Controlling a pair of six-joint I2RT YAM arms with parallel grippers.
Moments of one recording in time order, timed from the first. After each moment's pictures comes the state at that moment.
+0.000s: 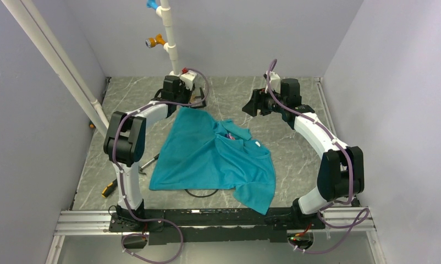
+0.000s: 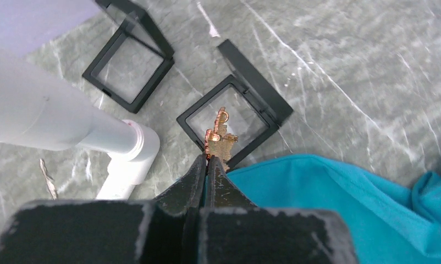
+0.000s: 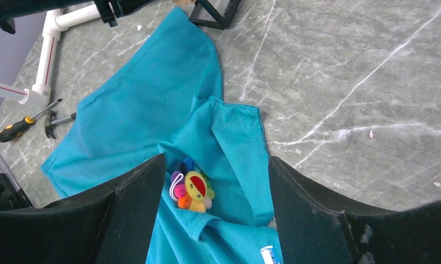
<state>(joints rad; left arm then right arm) -0.29 2.04 1.43 0.10 0.12 0.14 0.20 1.53 1.14 -0.13 -0.56 0.15</state>
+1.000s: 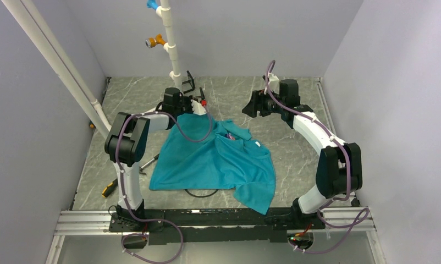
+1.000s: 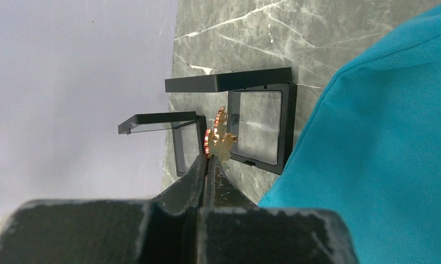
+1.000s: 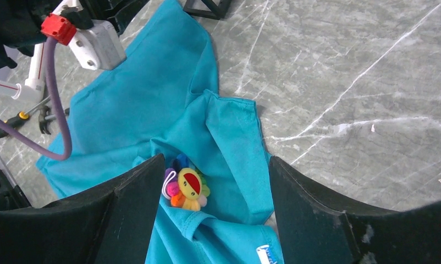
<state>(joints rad) -0.30 2.02 1.19 0.42 0.34 1.22 0.19 1.56 1.14 -0.13 -0.57 0.14</state>
